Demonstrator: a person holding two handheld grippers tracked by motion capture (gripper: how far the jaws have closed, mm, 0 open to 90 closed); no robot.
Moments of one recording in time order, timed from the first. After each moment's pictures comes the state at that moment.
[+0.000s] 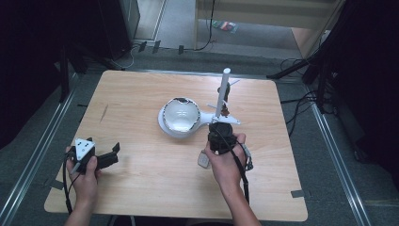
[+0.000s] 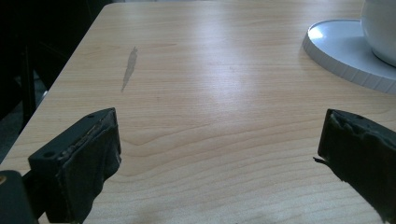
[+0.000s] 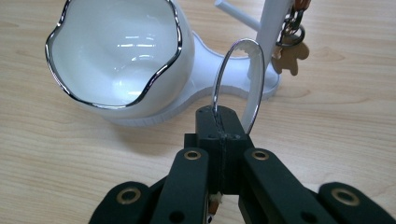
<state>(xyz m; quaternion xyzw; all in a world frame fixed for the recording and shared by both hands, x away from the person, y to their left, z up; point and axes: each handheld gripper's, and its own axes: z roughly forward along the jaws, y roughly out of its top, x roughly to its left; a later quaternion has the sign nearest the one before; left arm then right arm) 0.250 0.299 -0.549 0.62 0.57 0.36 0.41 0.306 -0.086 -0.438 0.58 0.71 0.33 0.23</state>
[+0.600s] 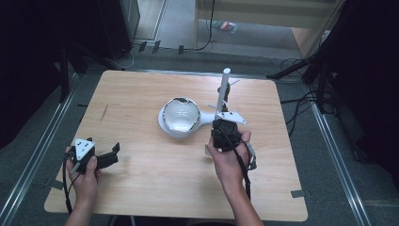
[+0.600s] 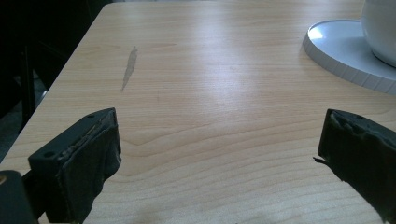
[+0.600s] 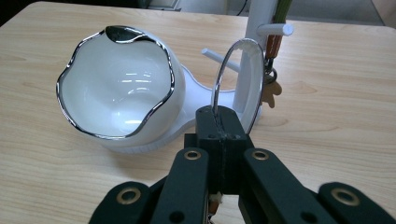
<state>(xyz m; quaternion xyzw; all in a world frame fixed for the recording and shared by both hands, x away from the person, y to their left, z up) 0.250 0.299 -0.549 0.62 0.57 0.36 0.41 0.300 -0.092 -0.415 0.57 0.69 0.36 0.27</state>
